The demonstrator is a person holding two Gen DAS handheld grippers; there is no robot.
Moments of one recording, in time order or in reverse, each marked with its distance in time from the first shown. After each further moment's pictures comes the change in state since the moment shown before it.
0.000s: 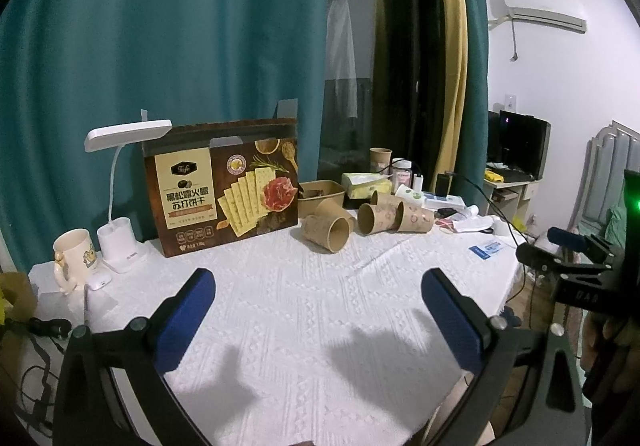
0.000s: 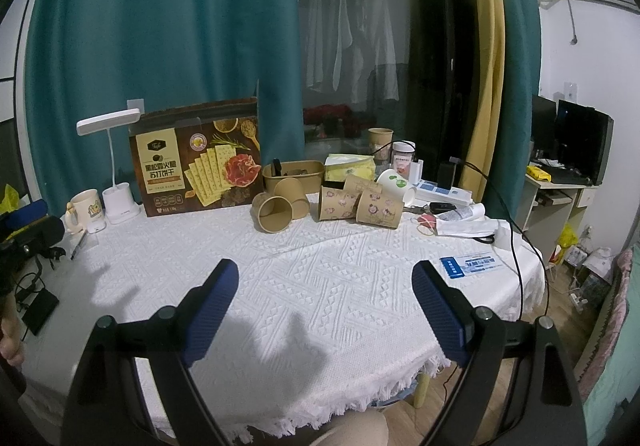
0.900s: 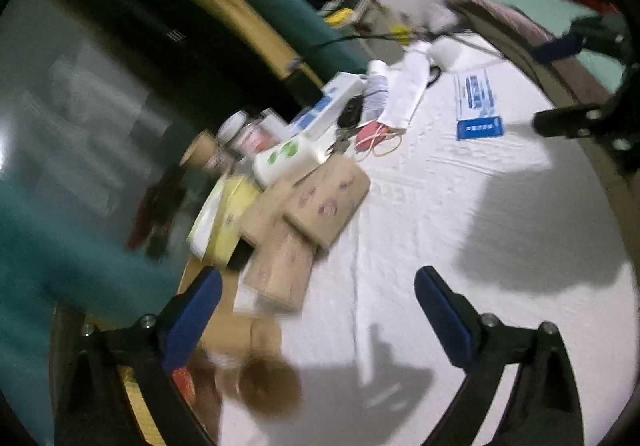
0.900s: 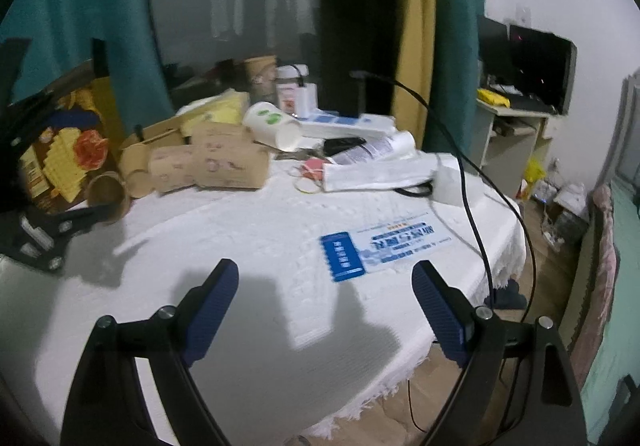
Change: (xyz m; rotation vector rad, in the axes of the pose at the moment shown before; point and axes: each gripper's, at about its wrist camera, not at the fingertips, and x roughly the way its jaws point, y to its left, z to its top) left arm 0.333 -0.218 0.025 1.062 0.209 -0.246; right arm 0.187 -0.193 -0.024 0.179 0.194 -0.189
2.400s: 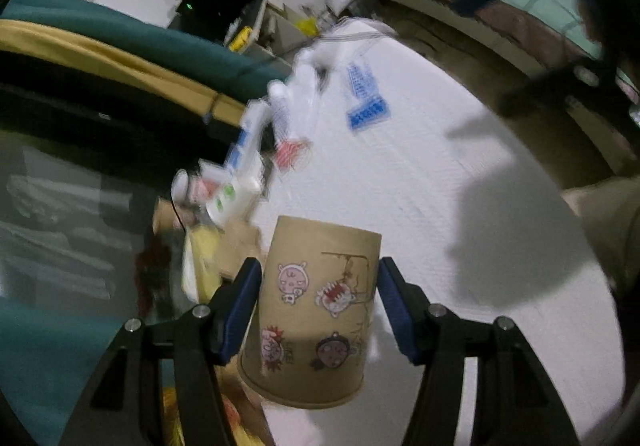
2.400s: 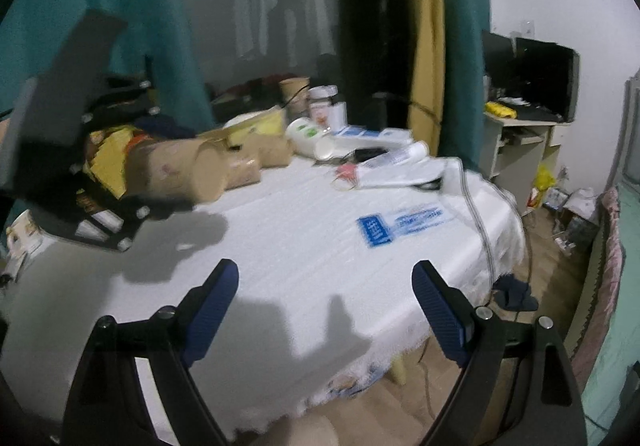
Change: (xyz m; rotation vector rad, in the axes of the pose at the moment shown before) left arm -0.081 -0.062 -0.005 0.356 0.019 -0.083; right arm -0.097 0.046 -0.043 -0.032 -0.054 0.099
